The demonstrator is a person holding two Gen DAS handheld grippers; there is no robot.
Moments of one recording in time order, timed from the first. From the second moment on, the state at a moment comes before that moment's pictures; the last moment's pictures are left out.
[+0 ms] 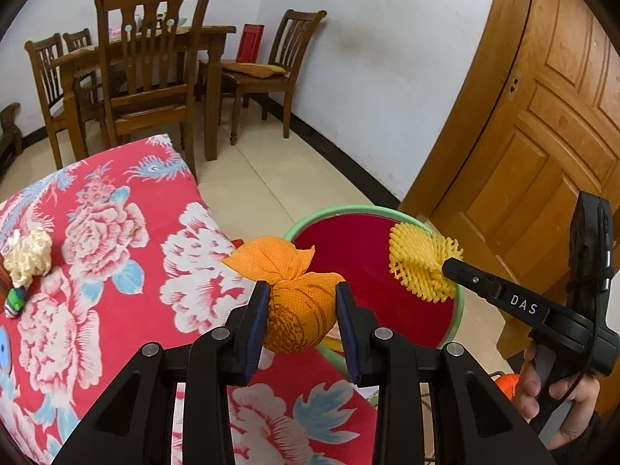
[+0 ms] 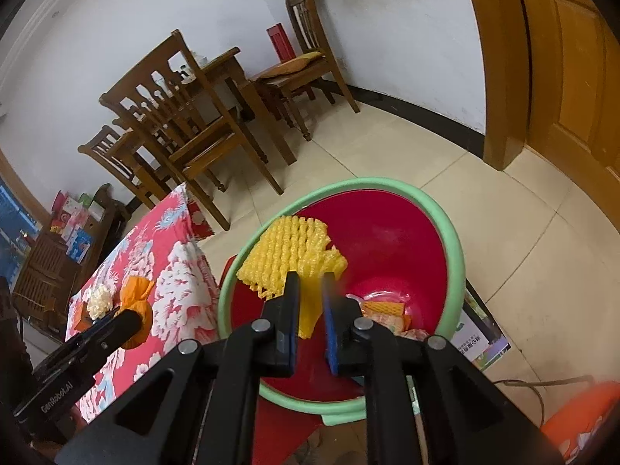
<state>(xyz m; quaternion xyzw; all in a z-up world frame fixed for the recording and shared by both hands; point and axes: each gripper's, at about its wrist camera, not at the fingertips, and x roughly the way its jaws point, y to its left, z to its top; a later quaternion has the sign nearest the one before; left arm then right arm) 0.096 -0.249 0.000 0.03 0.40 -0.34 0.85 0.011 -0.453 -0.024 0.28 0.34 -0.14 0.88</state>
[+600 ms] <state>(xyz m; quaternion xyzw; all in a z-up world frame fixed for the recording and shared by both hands) 0.094 -0.286 -0.021 0.05 0.43 -0.36 0.83 0.005 -0.468 -0.035 0.30 0.35 -0.16 0.87</state>
